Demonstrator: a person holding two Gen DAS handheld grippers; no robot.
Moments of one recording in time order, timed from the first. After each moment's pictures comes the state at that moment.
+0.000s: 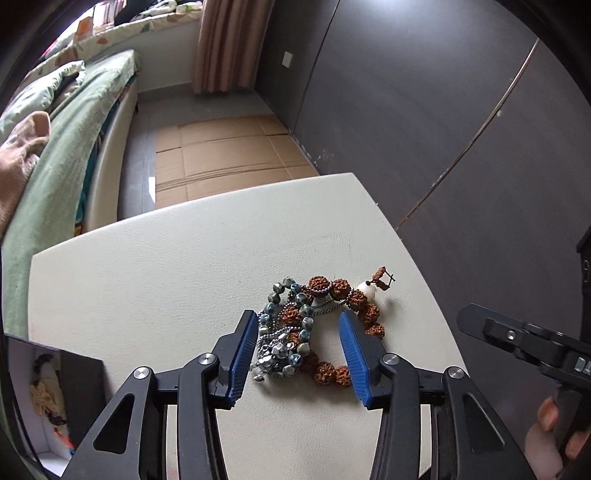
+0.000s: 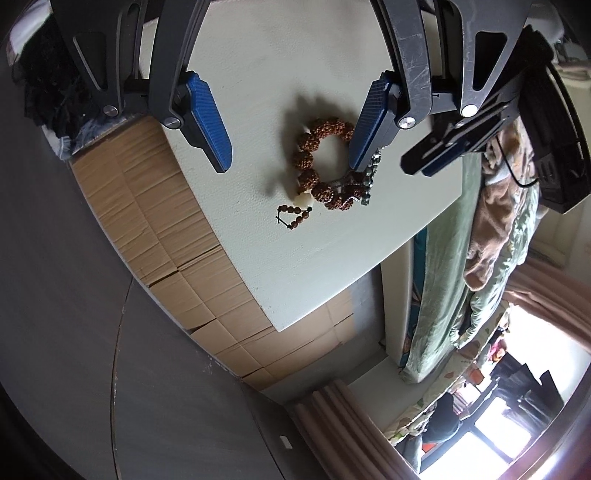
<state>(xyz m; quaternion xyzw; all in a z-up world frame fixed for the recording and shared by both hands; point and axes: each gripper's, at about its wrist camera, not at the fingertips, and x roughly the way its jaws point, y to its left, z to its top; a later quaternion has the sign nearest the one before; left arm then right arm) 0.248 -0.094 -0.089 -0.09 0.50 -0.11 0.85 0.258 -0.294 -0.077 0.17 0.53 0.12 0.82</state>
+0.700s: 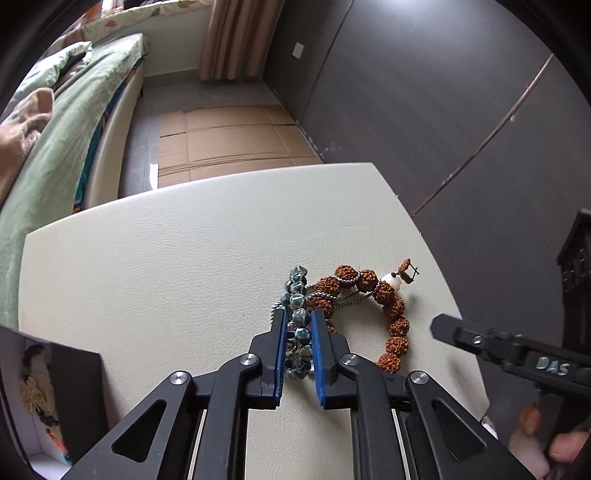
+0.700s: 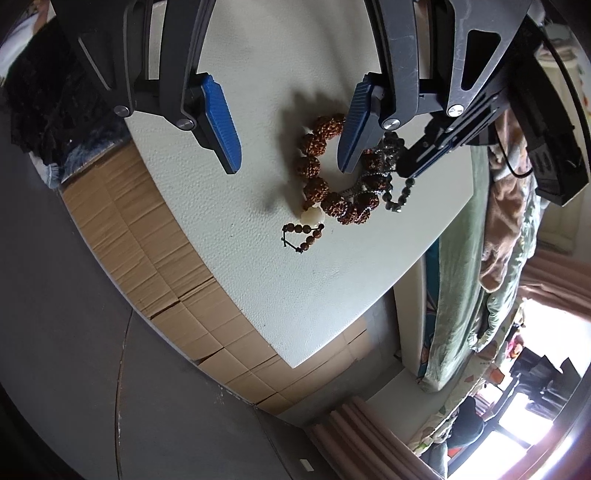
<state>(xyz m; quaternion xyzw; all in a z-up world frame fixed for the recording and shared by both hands) 0.240 -0.068 -0.102 -0.12 0.51 -0.11 0.84 0.272 -0.279 -0.116 0.19 0.57 0.10 0.79</state>
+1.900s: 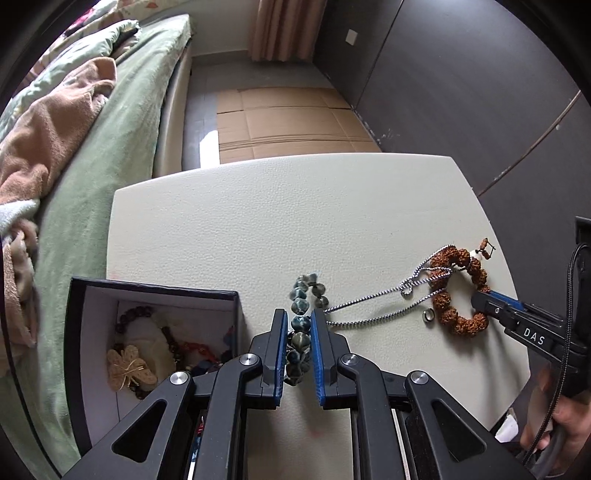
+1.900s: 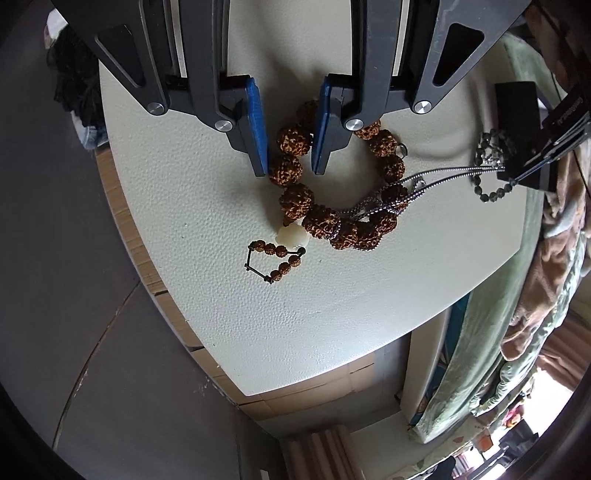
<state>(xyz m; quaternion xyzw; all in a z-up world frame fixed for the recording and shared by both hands) 0.221 0.010 -0.111 -0.09 0.56 -0.03 0.82 0.268 -0.232 -0.131 0.04 0.59 0.09 0.80</state>
